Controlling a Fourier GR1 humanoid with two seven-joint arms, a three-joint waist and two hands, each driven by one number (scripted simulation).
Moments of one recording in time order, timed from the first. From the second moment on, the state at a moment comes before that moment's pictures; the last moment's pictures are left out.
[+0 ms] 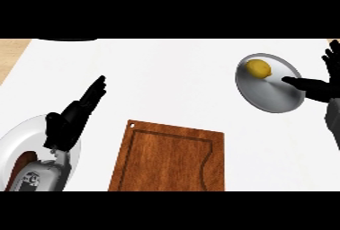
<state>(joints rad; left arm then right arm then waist) -0.18 0.23 -0.10 -1.60 -0.01 -0.07 0.21 -0.83 -0.50 -0.61 -0.26 0.28 -0.13 -0.50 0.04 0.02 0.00</state>
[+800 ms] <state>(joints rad) -0.15 0.23 -0.04 -1.59 -0.02 -0.10 0.19 -0.57 -0.48 -0.59 -0.36 0.15 0.09 -0.81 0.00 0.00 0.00</state>
